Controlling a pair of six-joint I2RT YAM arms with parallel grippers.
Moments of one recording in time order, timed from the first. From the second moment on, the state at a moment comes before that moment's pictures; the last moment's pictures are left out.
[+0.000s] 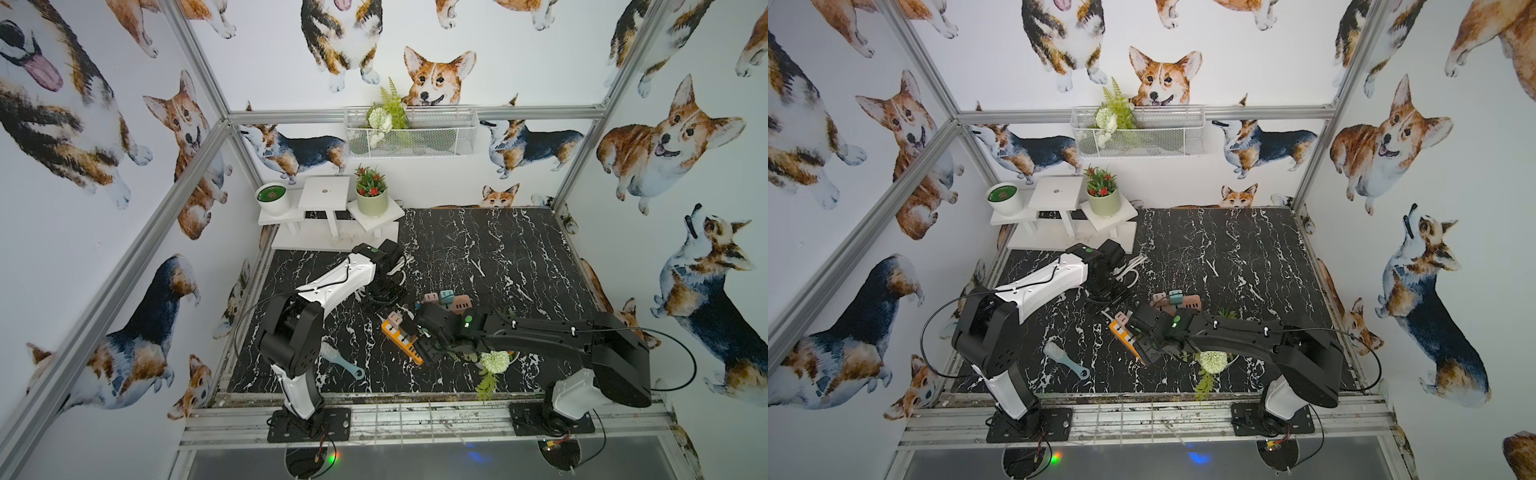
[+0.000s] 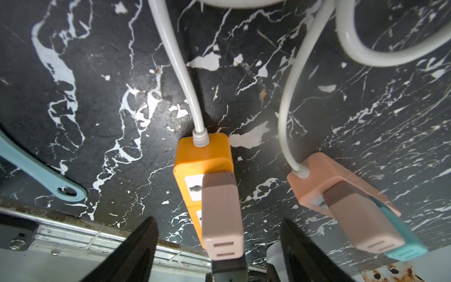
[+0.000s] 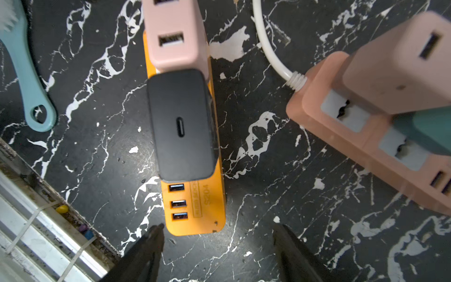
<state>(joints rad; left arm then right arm) -0.57 1.77 1.35 -1.12 0.23 -1.26 1.16 1.55 0.97 -0.58 0.13 0.40</state>
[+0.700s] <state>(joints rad) -0.59 1.76 1.33 -1.12 0.24 -1.29 1.17 1.63 0.99 -0.47 0.12 0.39</state>
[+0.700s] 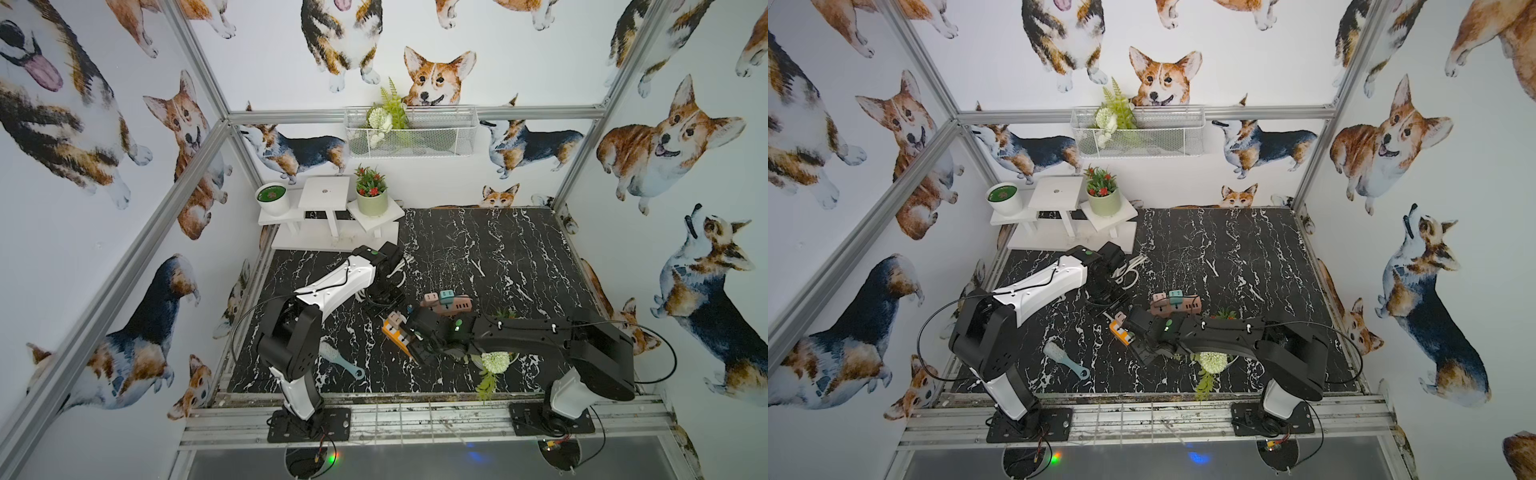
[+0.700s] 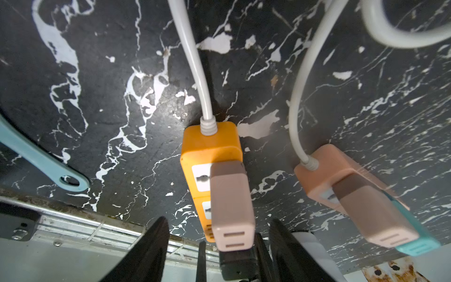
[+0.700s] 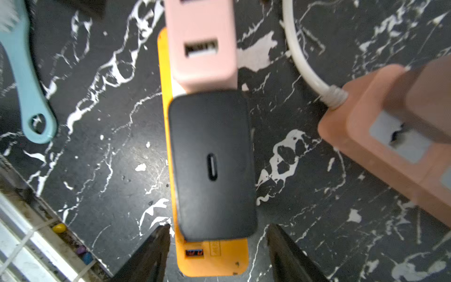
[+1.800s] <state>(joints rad) -0.63 1.80 1.33 -1.12 0.22 -1.38 1.17 1.68 0.98 -0.44 0.13 0.42</state>
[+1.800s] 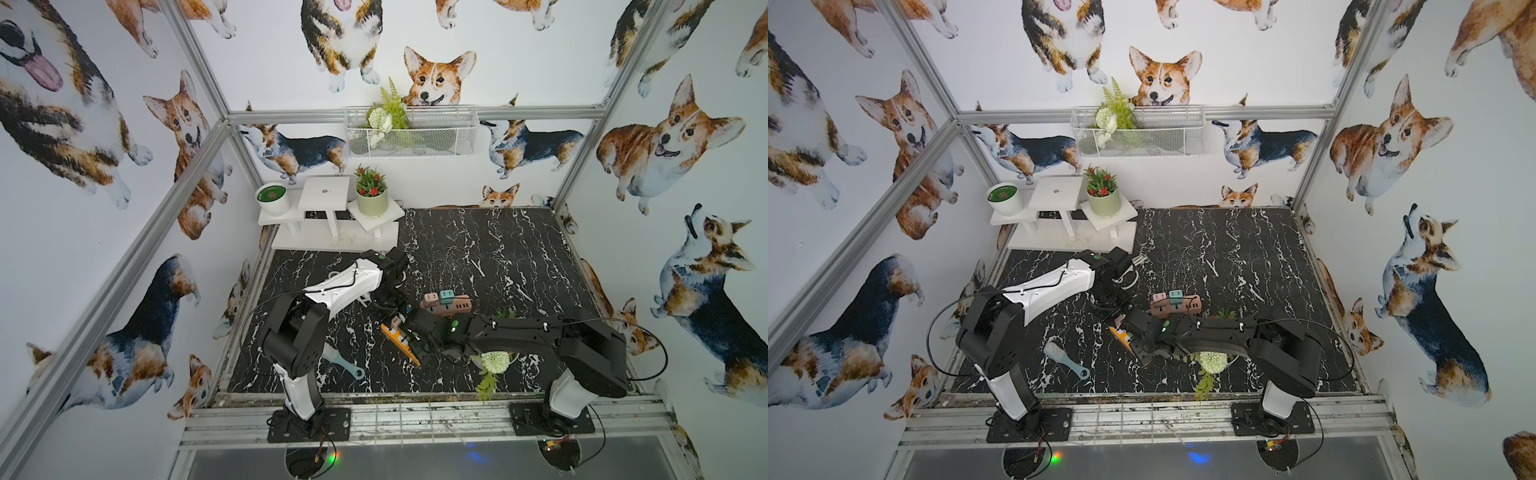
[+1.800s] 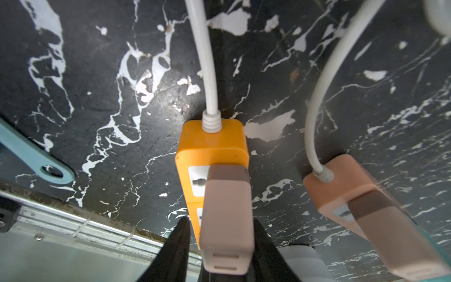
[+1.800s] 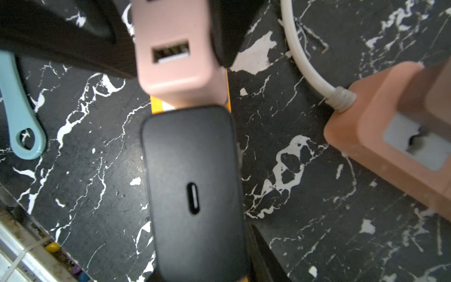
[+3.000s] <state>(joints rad) -0.62 1.75 1.43 -1.18 0.17 -1.38 1.17 1.69 0.99 -0.43 0.14 0.42</state>
